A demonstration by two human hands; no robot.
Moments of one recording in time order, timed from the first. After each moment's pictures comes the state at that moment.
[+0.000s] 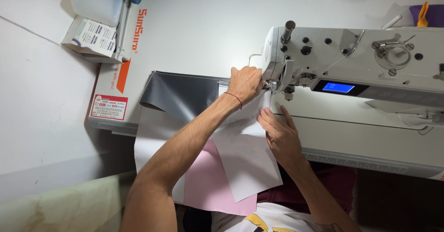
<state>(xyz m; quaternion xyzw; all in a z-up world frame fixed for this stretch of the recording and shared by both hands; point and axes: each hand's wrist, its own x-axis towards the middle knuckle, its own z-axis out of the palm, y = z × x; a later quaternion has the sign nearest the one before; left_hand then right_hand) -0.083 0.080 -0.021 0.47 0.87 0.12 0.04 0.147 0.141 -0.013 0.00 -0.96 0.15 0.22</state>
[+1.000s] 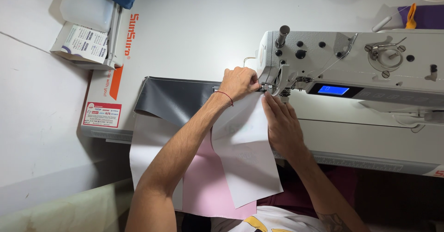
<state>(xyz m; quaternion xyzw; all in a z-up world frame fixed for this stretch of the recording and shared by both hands) -0.114 0.085 -0.037 0.43 0.86 0.18 0.19 0.119 0.165 -0.004 -0.01 -0.98 0.06 0.19</state>
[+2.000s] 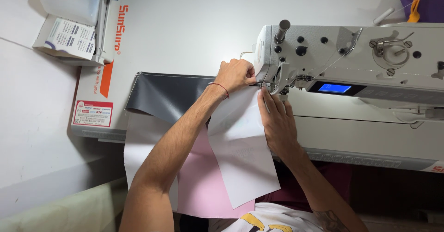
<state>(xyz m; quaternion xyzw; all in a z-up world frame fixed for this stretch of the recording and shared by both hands) -0.132 0.093 -0.048 0.42 0.86 0.19 0.22 0.108 0.155 -0.003 -0.04 -0.98 -0.05 0.19</state>
